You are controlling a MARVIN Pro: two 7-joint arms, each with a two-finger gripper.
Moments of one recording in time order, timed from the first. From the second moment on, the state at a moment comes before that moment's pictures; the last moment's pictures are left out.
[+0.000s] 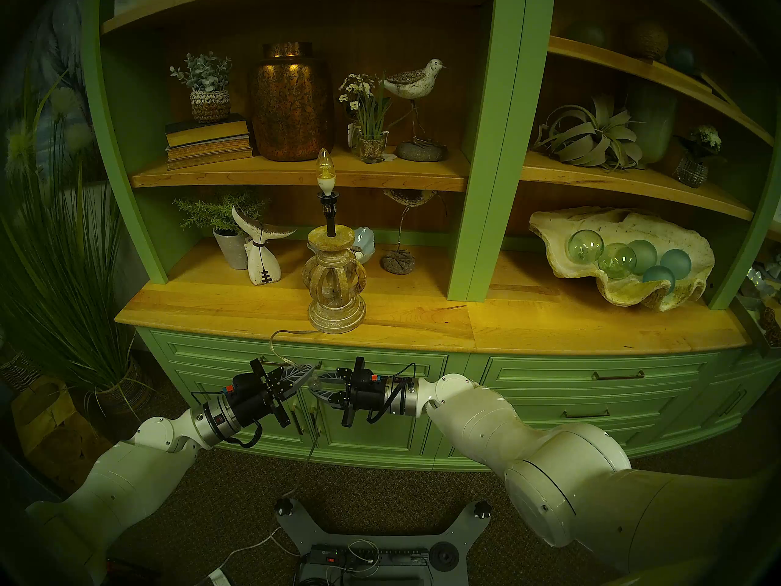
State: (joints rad) left arm 1.60 -0.86 -1.21 -1.16 -0.75 -0.72 -0.91; right arm -0.98 -1.63 1.07 -0.33 0.10 -0.80 1.03
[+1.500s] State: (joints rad) left arm 1.60 -0.86 -1.21 -1.16 -0.75 -0.73 -0.91; right arm -0.93 -1.63 0.95 -0.31 0.20 -0.82 1.01
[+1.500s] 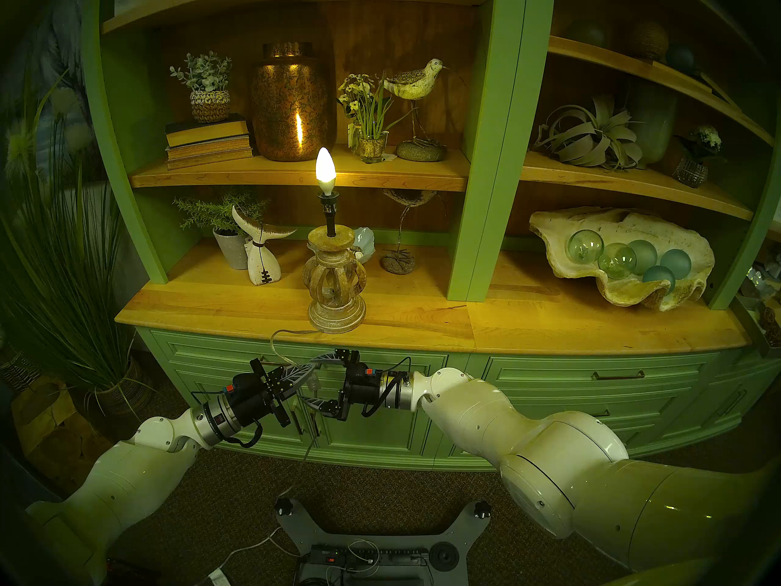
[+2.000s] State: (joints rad) left arm 1.60 -0.86 -1.21 -1.16 -0.75 -0.73 -0.91; right arm -0.98 -1.56 0.86 -0.40 0.28 -0.82 1.01
